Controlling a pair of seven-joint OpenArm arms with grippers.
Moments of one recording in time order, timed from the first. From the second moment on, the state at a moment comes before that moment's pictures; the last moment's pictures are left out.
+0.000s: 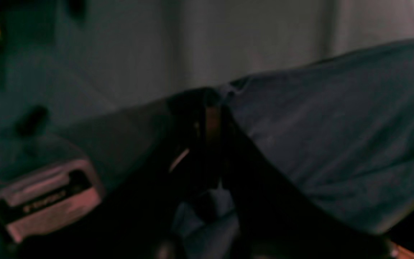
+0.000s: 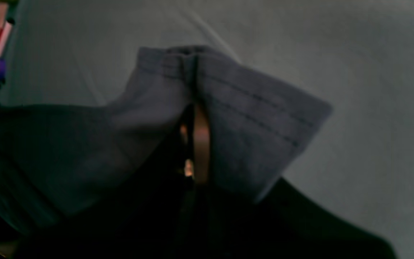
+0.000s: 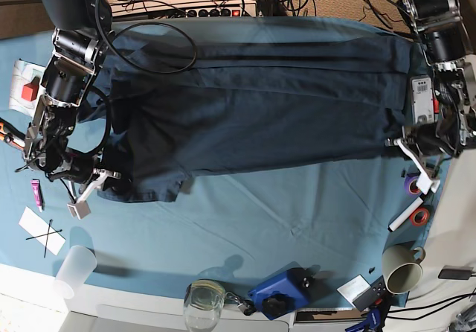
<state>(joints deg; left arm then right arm) -10.8 -22.3 -18.8 76.4 -45.9 -24.9 75.4 27.4 20.9 24.7 55.9 43.3 39.8 -73.1</state>
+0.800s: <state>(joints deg) -1.1 -22.1 -22.0 92.7 -48.2 -26.0 80.5 6.1 20.7 28.2 86.8 60.2 40.0 -80.1</state>
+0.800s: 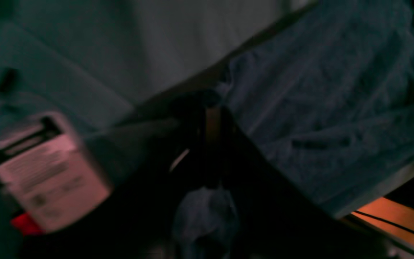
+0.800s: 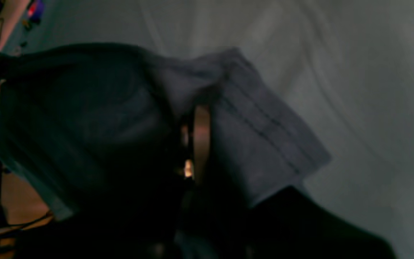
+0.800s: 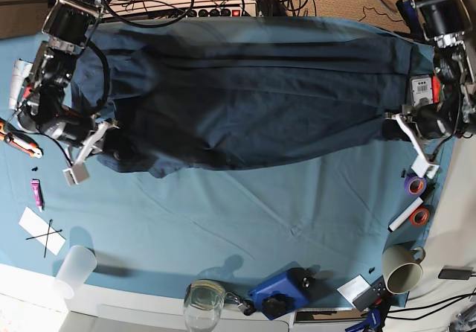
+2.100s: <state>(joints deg) 13.6 -22.1 -29.4 97.9 -52.5 -27.3 81.3 -15.6 20.6 39.5 95.0 69.5 40.0 -80.2</state>
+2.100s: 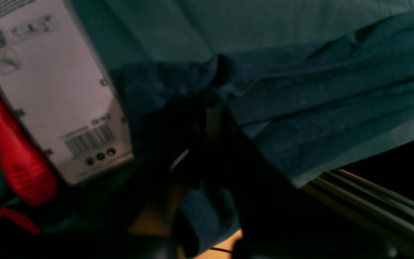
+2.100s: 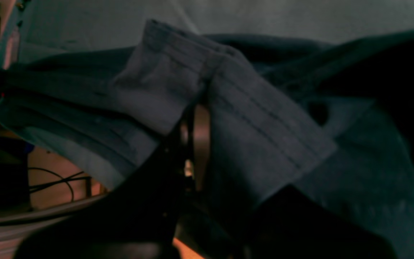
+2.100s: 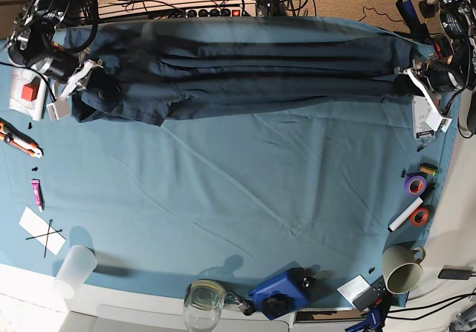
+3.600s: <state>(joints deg) 19.9 -20.0 -29.6 101.5 -45.0 -24.0 79.8 -22.5 20.4 43.2 102.2 67.6 40.0 -80.1</state>
